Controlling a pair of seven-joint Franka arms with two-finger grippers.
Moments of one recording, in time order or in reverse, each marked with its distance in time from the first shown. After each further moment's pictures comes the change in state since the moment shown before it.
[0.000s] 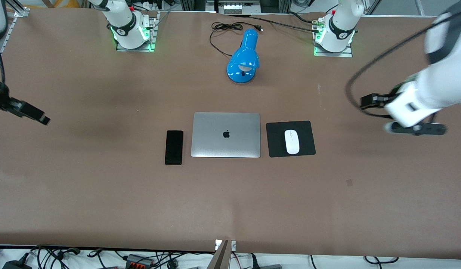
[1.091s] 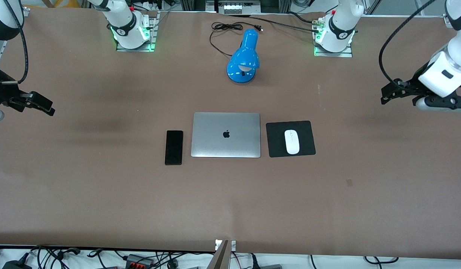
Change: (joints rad) left arm -0.067 -0.285 0.112 -0.389 0.048 0.350 0.072; right arm 0.036 -0.015 0.010 -0.039 -0.088 -0.021 -0.110
